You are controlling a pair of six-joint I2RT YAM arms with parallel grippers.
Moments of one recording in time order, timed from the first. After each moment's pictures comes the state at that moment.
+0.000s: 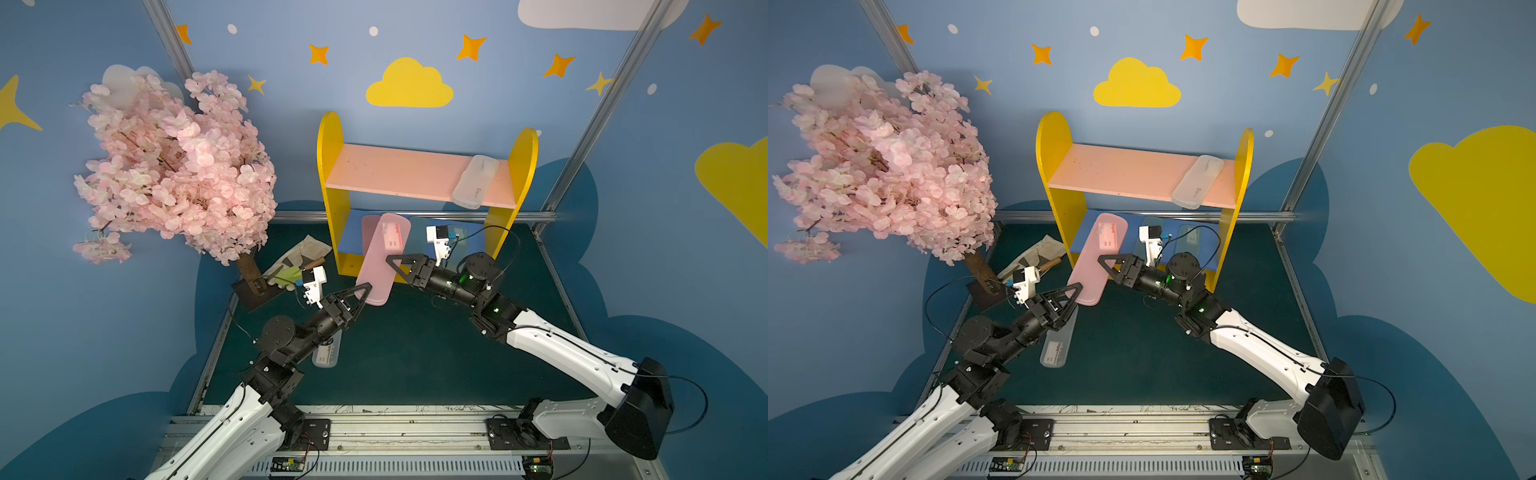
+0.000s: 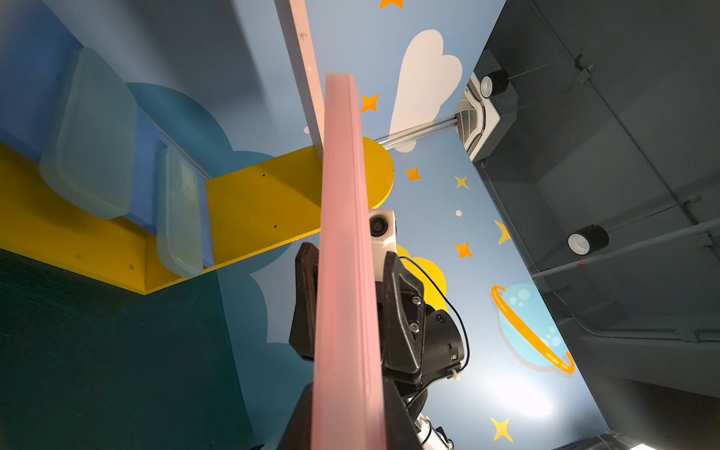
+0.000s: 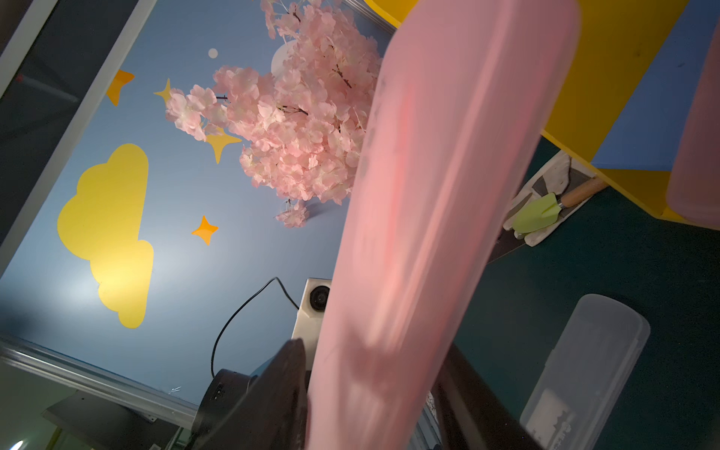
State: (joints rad) left arm -0.58 0.64 0.56 0.32 0.28 -1.35; right arm 0.84 1.33 1.06 0.35 -0.37 1.08
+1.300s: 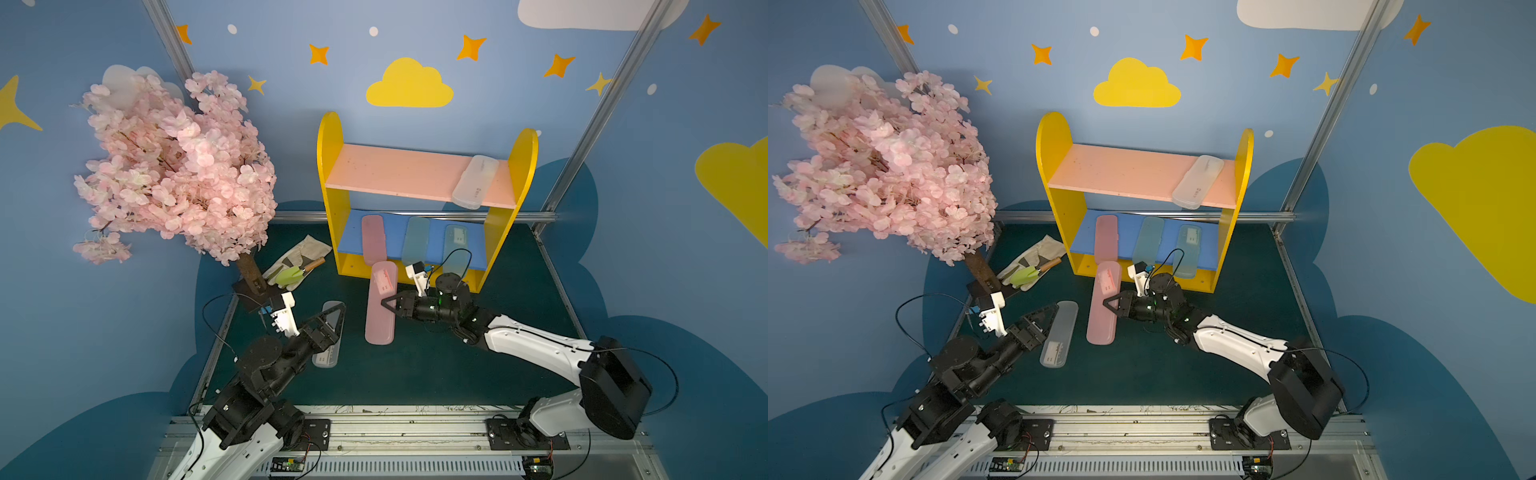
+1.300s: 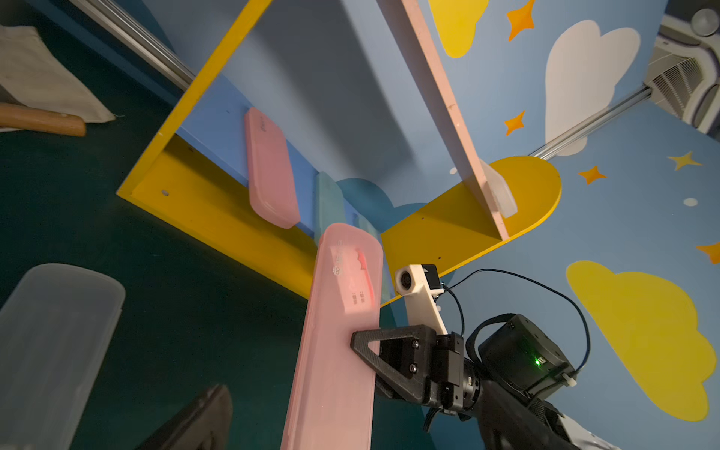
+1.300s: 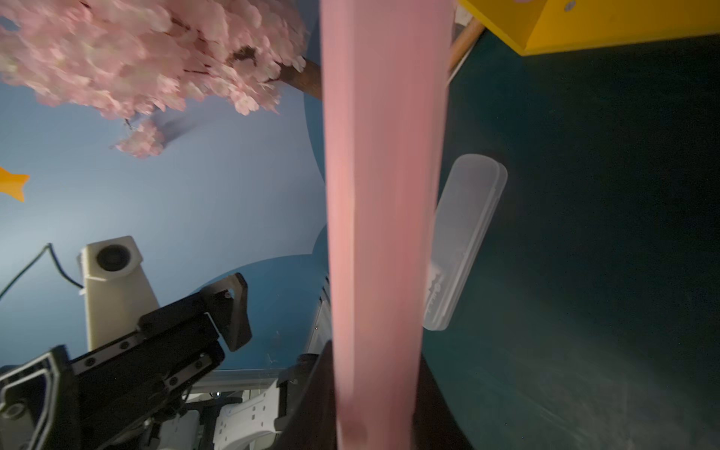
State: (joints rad) left arm -0.58 0.33 0.62 -0.45 -0.09 -0.91; right arm 0.87 1.48 0.87 0.26 -0.45 0.98
